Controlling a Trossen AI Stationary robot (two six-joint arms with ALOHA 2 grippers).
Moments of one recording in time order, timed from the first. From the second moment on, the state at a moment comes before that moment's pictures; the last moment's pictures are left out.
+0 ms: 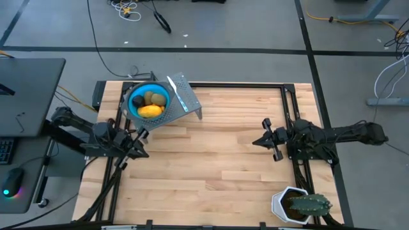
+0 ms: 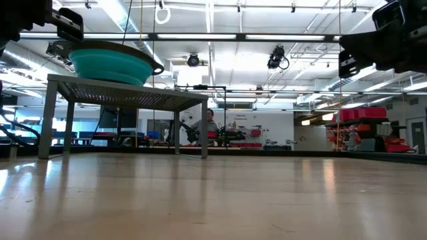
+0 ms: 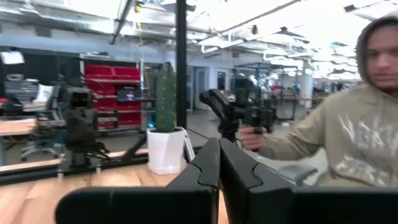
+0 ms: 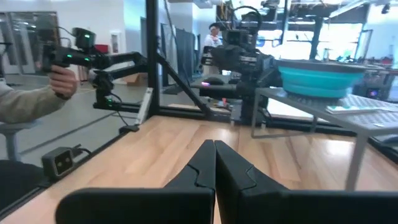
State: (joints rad) left arm -0.39 0.15 0.03 0.42 0.06 -0.05; right arm -0.02 0.42 0.01 0.47 -0.27 -0.02
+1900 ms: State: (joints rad) left arm -0.36 0.15 0.01 0.30 0.09 -0.09; right arm -0.16 0.42 0.01 0.40 -0.40 0.01
